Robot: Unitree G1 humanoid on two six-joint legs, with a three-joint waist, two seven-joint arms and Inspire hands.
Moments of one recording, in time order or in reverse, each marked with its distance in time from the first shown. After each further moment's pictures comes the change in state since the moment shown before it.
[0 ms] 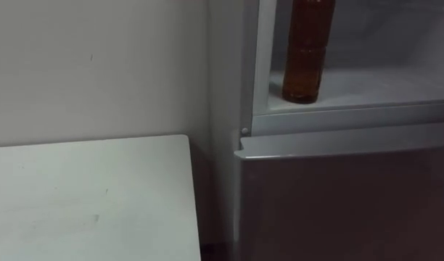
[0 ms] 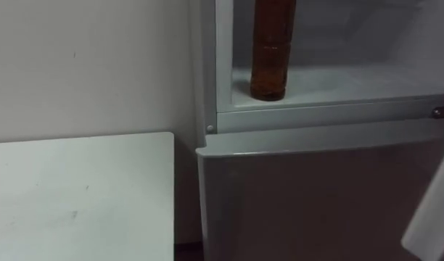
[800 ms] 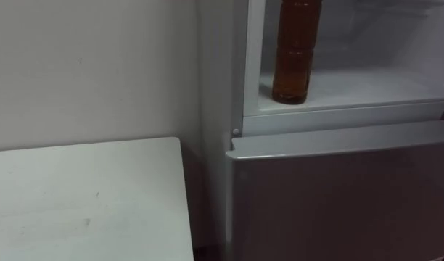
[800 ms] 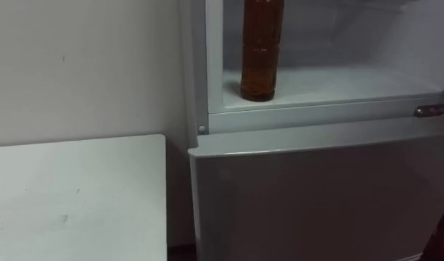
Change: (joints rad) left arm 0.001 0.000 0.045 -0.011 -0.001 -0.003 -0.024; right arm 0.002 0.012 -0.127 0.001 0.008 -0.029 -0.156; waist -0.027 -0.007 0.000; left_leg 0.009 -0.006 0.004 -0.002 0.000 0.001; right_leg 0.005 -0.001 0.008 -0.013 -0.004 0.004
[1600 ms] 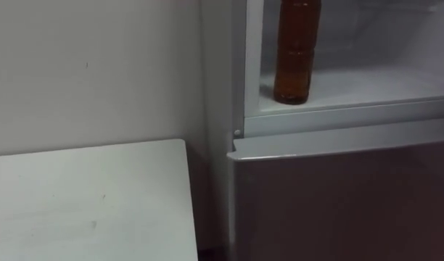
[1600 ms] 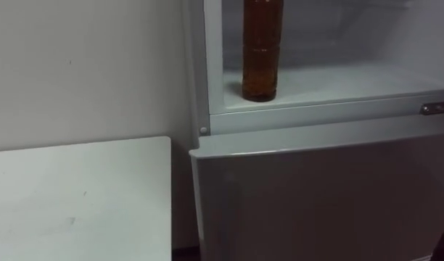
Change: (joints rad) left arm 0.017 0.000 0.025 -0.082 0.001 0.067 -0.015; right arm 0.005 0.011 -0.072 0.039 0.269 0.027 -0.059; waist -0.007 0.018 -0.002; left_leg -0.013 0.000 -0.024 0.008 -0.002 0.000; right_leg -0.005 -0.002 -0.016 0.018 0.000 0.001
